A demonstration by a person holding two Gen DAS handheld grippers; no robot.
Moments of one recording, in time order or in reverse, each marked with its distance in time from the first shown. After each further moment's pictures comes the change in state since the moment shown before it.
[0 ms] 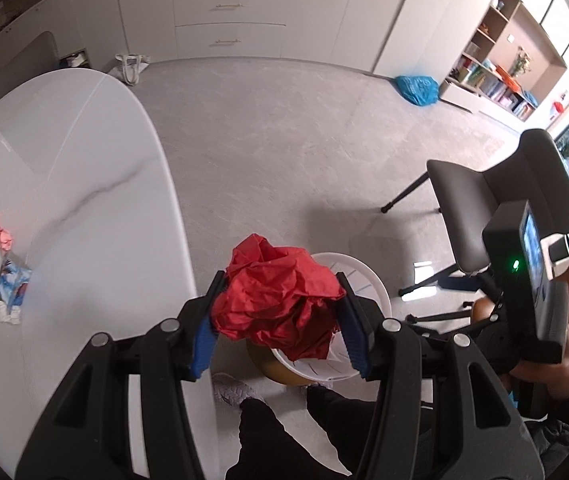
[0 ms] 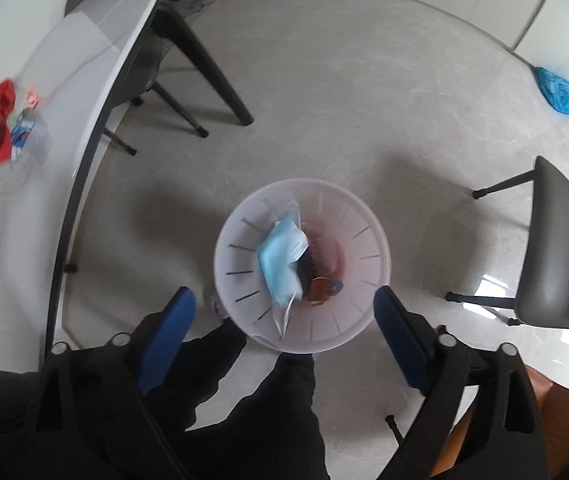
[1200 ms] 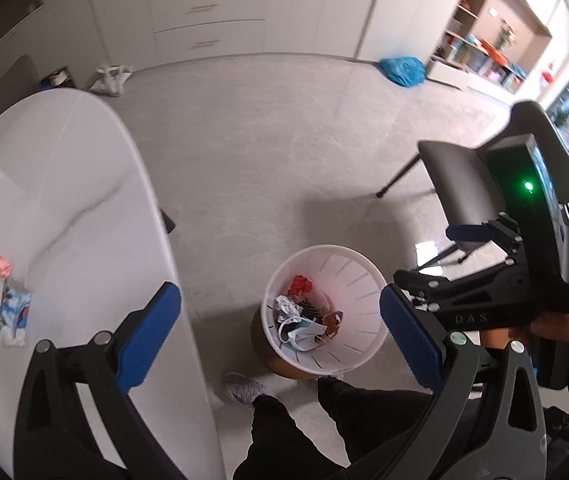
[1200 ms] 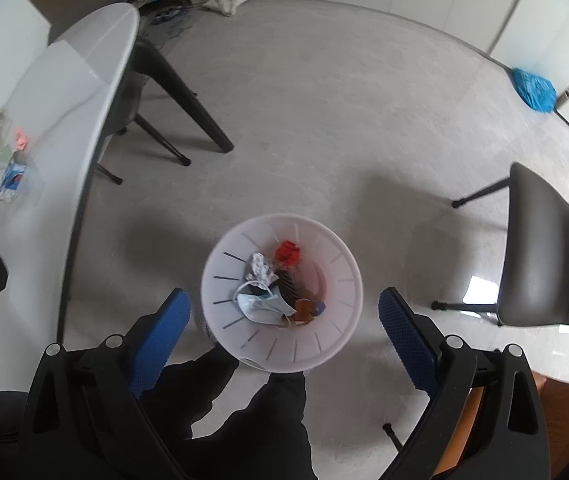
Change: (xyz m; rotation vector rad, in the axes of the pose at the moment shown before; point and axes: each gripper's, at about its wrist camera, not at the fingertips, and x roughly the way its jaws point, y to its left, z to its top) left arm -0.003 -0.014 0.005 0.074 0.014 0.013; right arm -0.025 -0.006 0.018 0.012 -0.069 -0.014
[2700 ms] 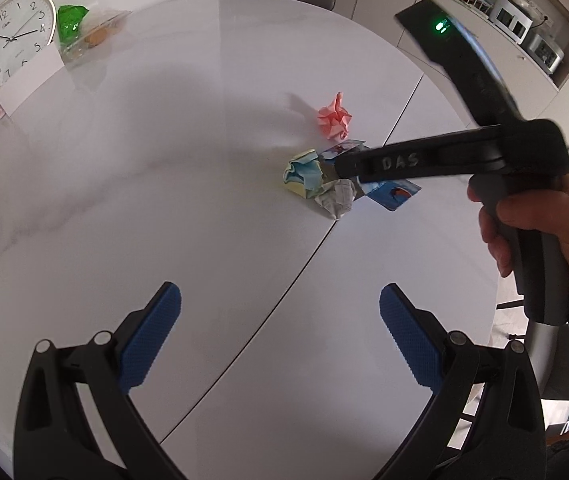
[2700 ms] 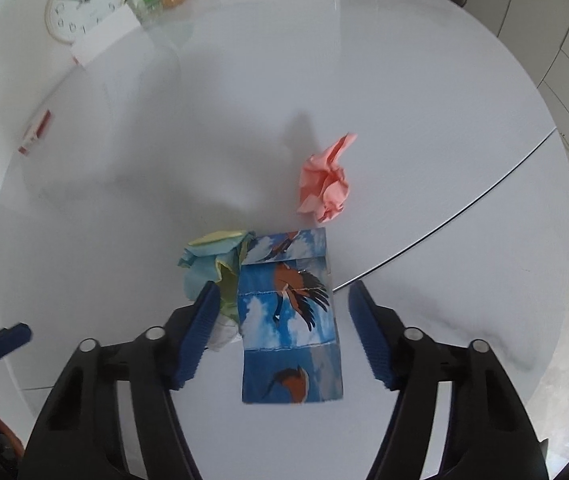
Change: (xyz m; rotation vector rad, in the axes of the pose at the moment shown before) left arm -0.083 0.276 -0.178 -0.694 -0.073 0.301; right arm 0.082 0.430 0.118 -0.727 0.046 0.214
